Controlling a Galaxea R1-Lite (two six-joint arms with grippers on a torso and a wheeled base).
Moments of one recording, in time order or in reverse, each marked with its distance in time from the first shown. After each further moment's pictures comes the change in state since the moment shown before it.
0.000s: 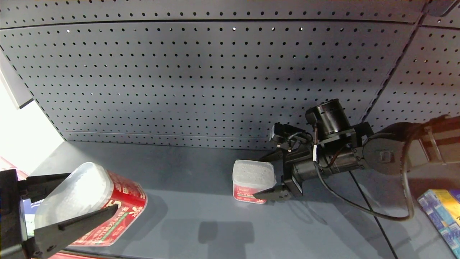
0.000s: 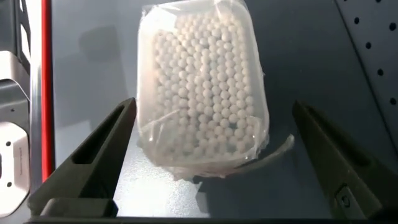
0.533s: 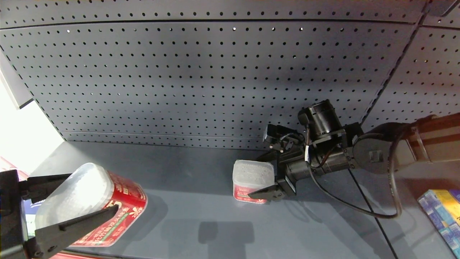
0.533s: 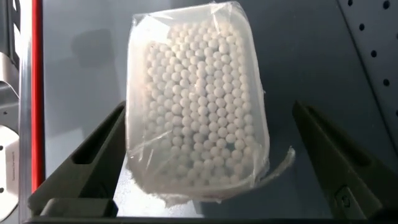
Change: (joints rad) left arm 0.000 0.002 0.003 0.000 0.000 0.000; right arm 0.020 0.035 -0.031 0.000 -0.018 0.003
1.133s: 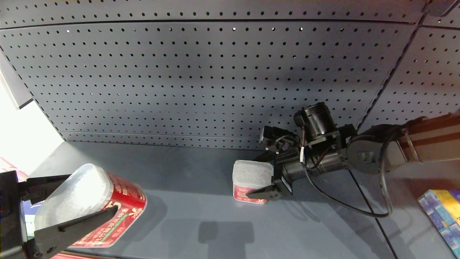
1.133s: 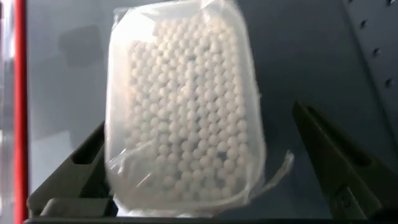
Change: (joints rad) left arm 0.001 -0.005 0.004 0.000 0.000 -0.002; right arm 0.004 0.027 -0.010 -0.021 -0.018 -0.008
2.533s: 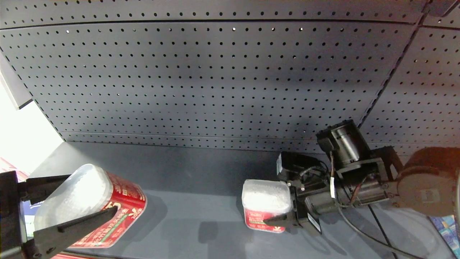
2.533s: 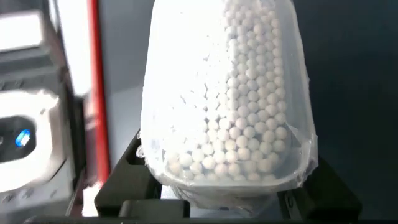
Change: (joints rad) left arm -0.001 -0.002 0.001 0.001 -0.002 0.000; right arm 0.074 -0.209 0.289 -0.017 -0.052 0.002
